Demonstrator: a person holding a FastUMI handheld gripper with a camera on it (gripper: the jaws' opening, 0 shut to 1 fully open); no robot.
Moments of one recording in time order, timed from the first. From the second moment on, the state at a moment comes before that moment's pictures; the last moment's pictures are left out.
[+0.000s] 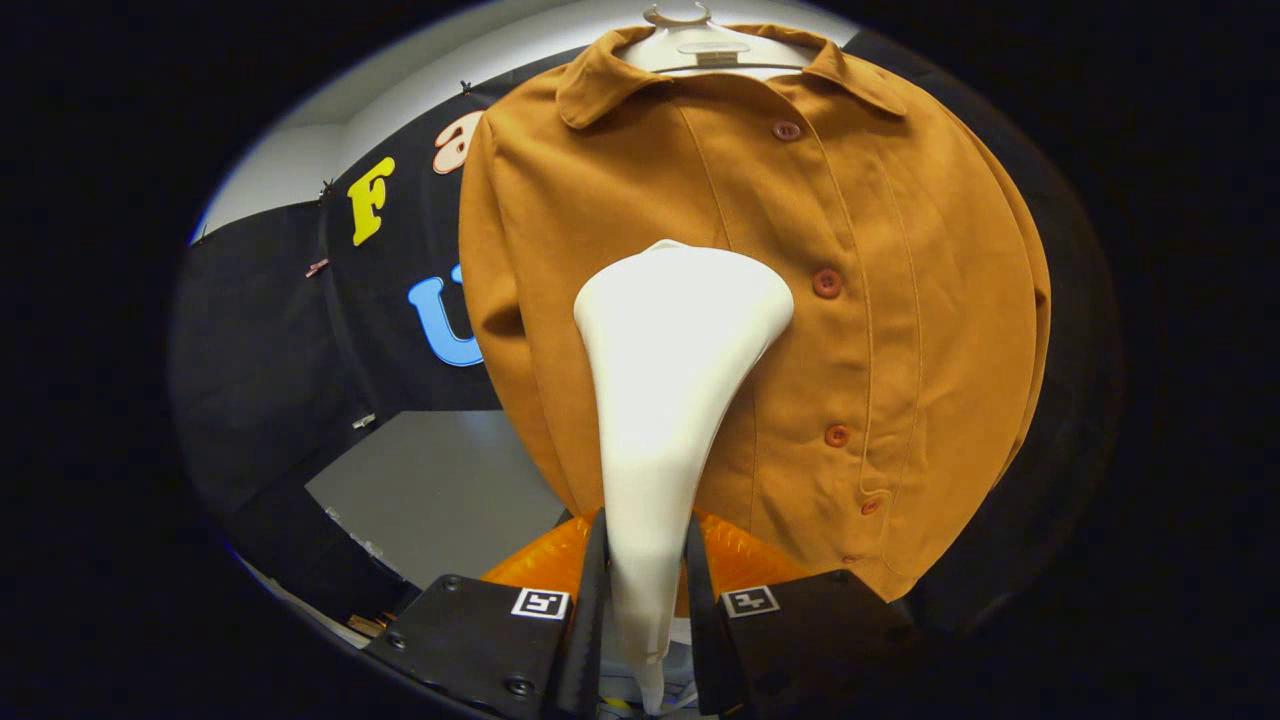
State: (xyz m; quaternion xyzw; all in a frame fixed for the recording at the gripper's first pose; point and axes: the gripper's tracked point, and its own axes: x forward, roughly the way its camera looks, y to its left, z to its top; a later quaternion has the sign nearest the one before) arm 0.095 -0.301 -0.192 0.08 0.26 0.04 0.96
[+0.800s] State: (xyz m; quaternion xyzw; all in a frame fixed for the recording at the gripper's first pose) arm 0.054 -0.313 -0.247 0.10 0.32 0.00 0.94
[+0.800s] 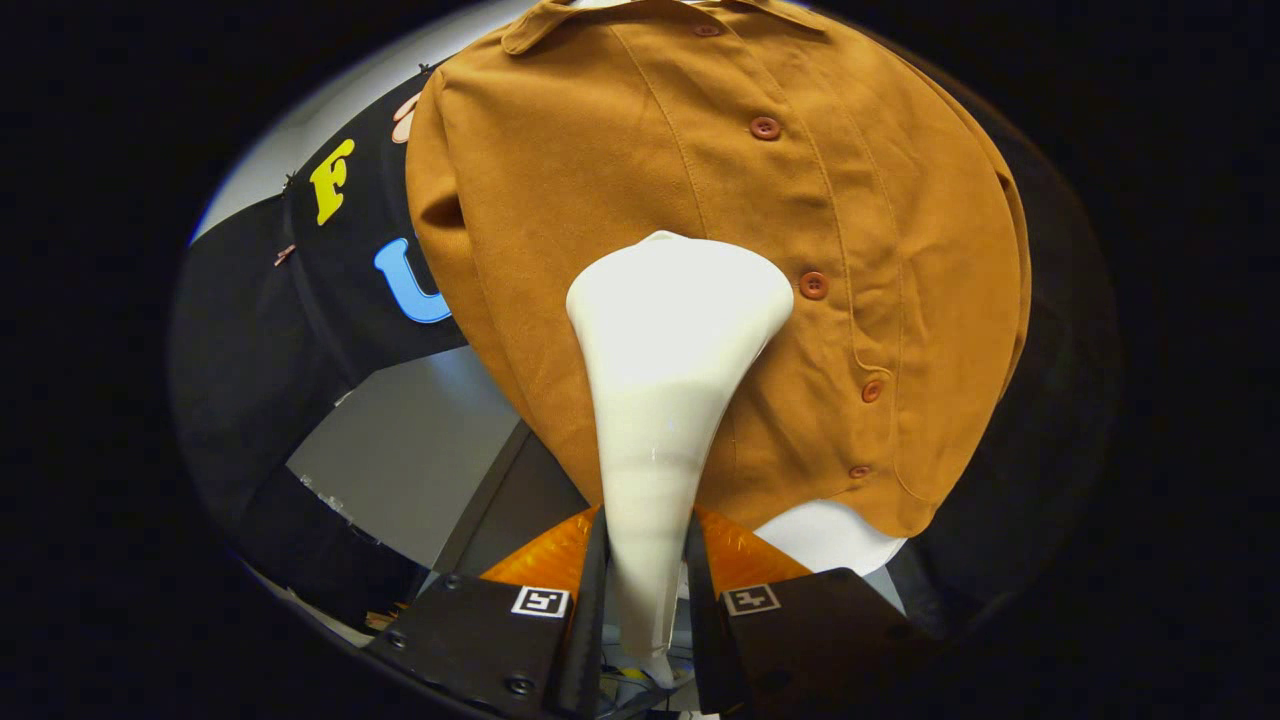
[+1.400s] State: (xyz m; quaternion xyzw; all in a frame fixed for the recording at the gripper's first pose) arm 0.036 -0.384 -0.115 0.06 0.19 -0.07 0.98
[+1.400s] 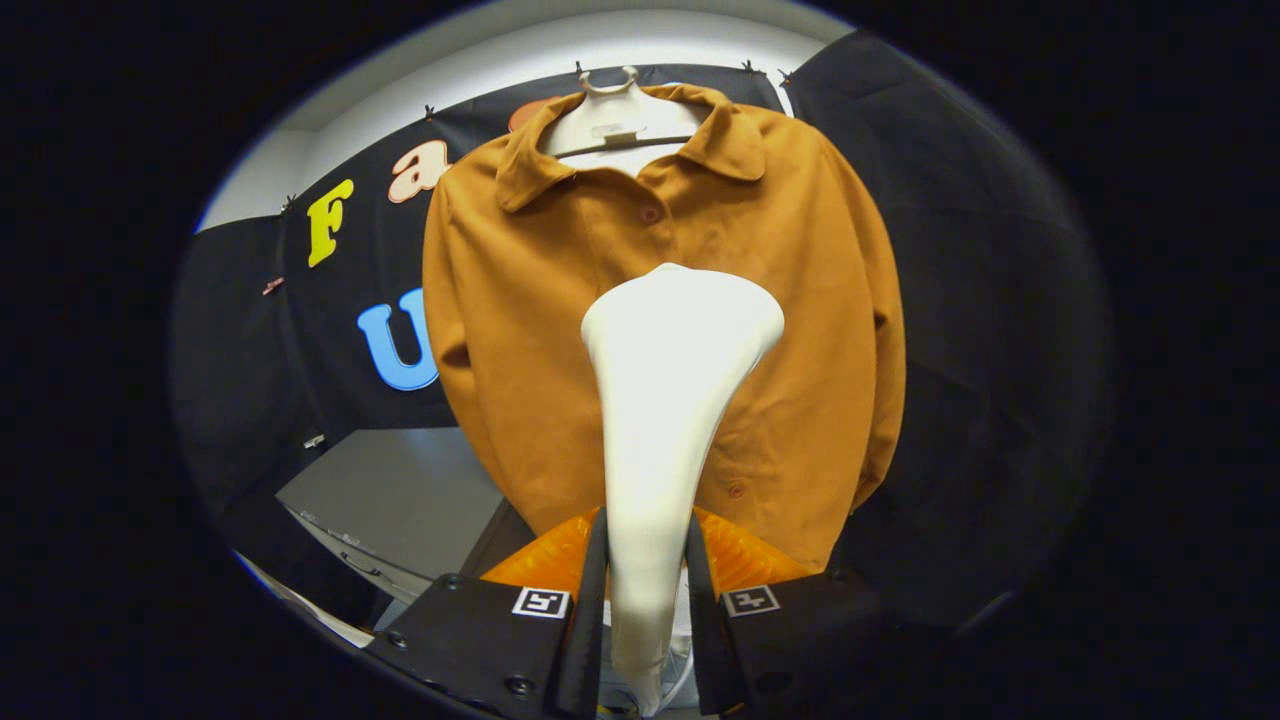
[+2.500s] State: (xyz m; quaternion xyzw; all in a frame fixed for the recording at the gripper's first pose) arm 0.082 -0.459 -0.138 0.14 0.19 -0.02 0.97
